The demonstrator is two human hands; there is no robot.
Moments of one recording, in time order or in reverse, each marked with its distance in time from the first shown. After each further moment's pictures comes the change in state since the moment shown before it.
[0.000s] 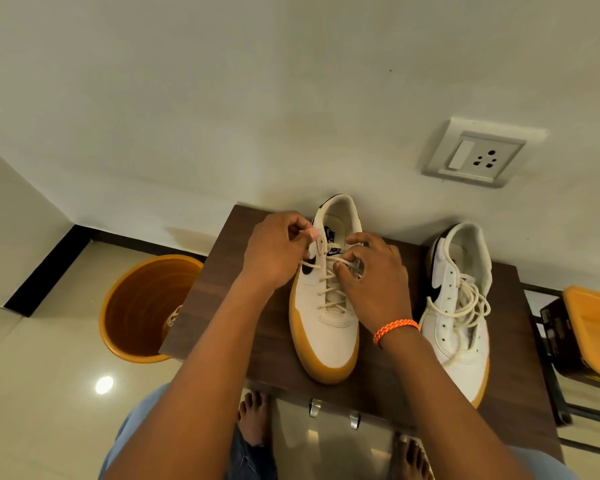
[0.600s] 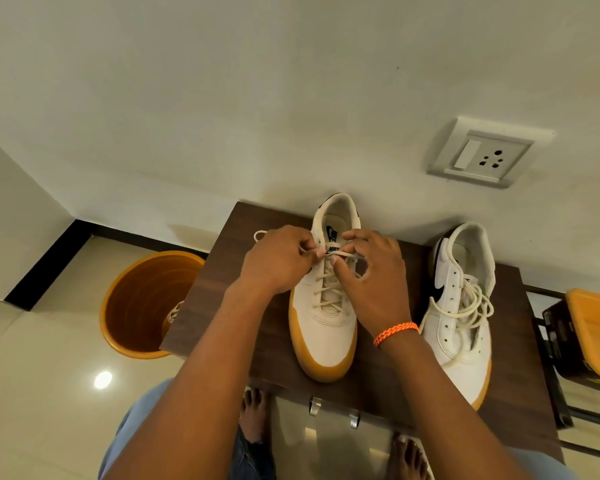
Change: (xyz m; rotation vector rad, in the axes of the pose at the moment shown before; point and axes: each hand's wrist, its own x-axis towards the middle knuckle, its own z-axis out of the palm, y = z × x) left_hand -0.003 -0.008 -0.001 0.347 -0.192 0.013; right_hand -0.002 -0.002 0.005 0.149 0.080 -0.083
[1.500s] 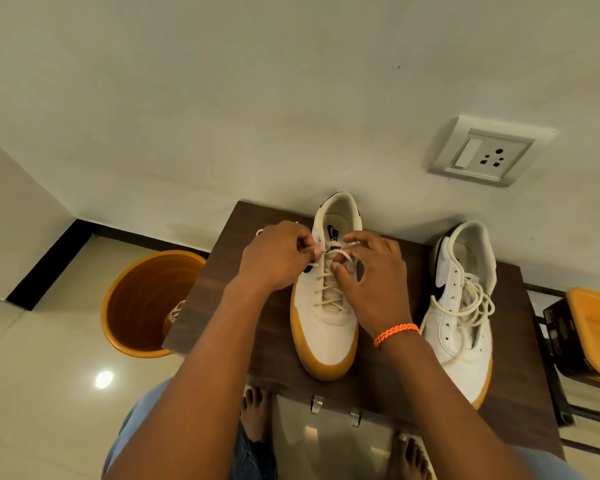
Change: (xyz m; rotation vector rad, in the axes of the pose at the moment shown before) left_hand 0.004 -0.005 -0.003 0.004 0.037 0.029; right_hand -0.004 0.001 0.001 -0.112 -0.036 -0.004
